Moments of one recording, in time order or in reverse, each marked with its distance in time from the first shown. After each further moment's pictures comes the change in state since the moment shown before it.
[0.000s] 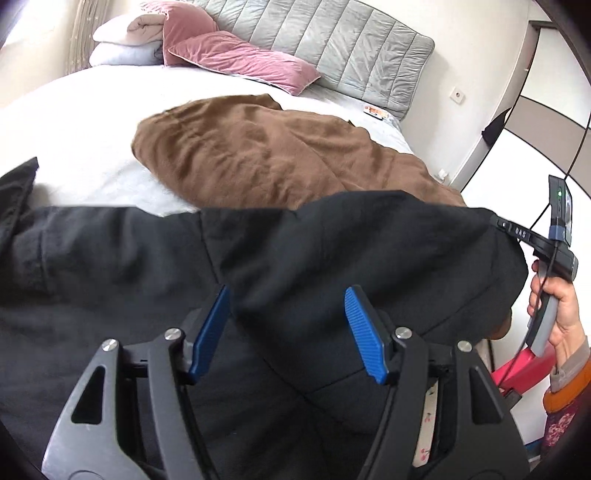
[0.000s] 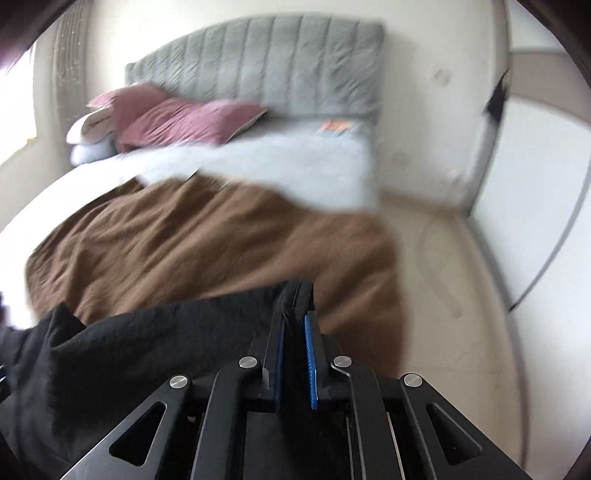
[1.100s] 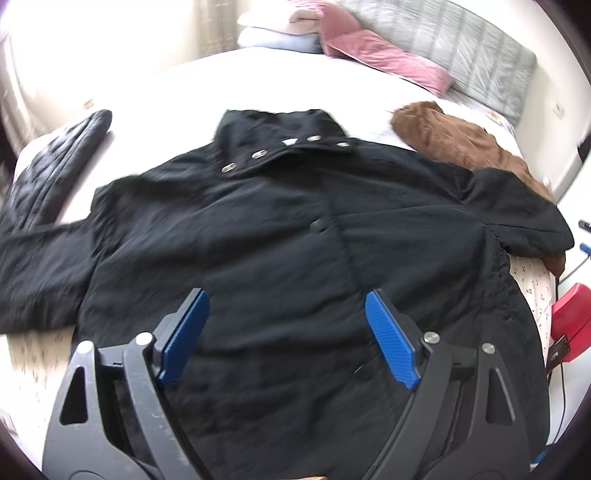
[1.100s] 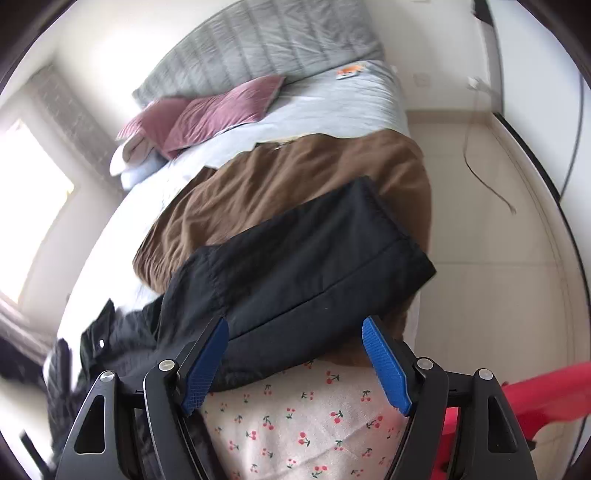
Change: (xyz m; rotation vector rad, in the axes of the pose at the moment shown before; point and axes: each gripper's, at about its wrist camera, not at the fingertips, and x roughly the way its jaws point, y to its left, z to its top) left arm -0.287 0.154 -0.126 -0.176 0.056 0.497; right arm -0.102 -0.030 -0.060 0.351 0.262 0.403
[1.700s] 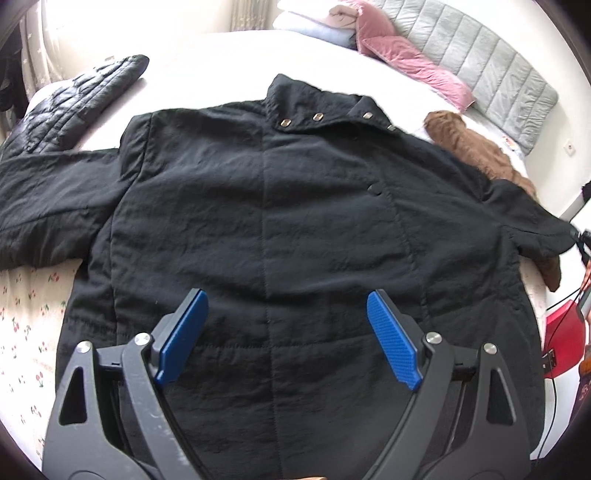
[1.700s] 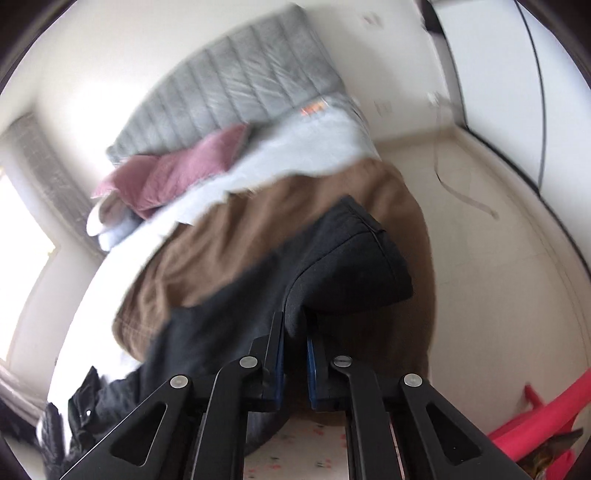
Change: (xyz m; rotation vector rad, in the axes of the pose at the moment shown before) left arm 0.012 0.058 -0.043 -0.123 0.026 -0.050; right arm 0.008 0.049 0.007 -0.019 -0.275 -0.039
